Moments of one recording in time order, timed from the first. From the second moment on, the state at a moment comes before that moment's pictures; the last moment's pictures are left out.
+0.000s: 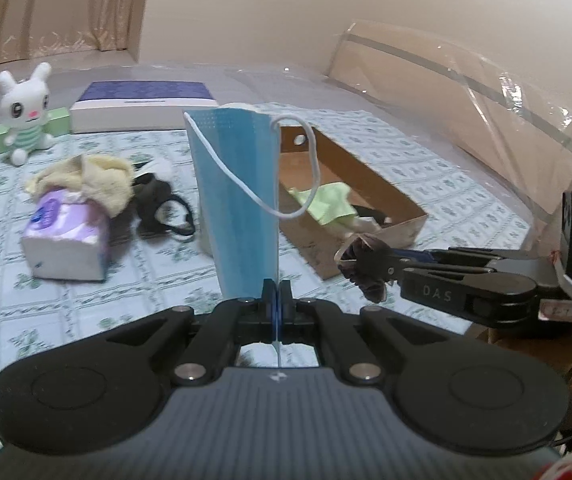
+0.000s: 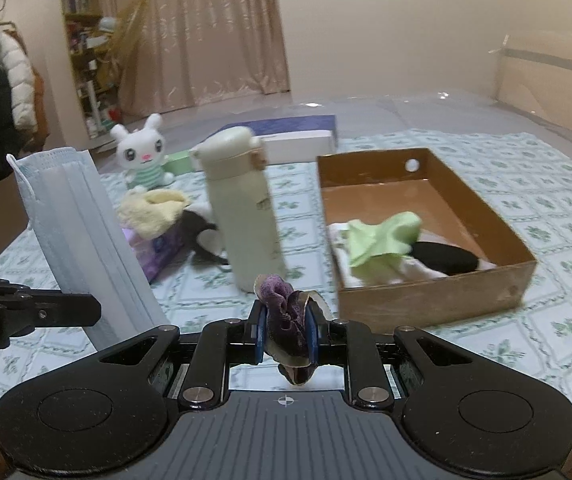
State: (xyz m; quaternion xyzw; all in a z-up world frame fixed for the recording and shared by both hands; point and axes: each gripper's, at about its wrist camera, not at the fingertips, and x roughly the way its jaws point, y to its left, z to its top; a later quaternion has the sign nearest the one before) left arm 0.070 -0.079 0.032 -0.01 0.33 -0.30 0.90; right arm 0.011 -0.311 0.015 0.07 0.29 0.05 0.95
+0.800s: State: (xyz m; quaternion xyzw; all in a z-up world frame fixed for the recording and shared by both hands) left arm 0.108 -0.171 0.041 0.00 0.34 -0.37 0.87; right arm 0.007 -0.394 0.025 0.10 0.27 -0.02 0.96
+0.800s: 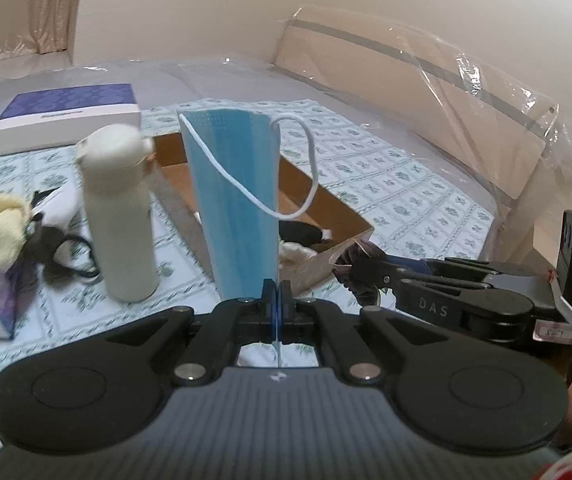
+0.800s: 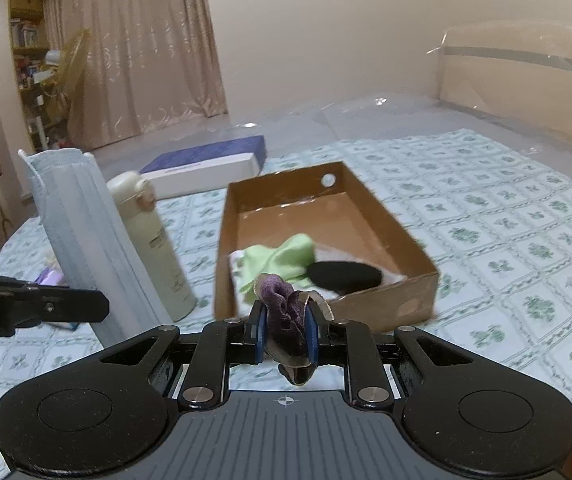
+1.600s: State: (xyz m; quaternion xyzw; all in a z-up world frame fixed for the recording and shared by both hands) left arm 0.230 -0.270 0.054 0.03 0.36 -0.39 0.85; right arm 0.071 -0.452 0.037 0.08 0.24 -0.03 0.97
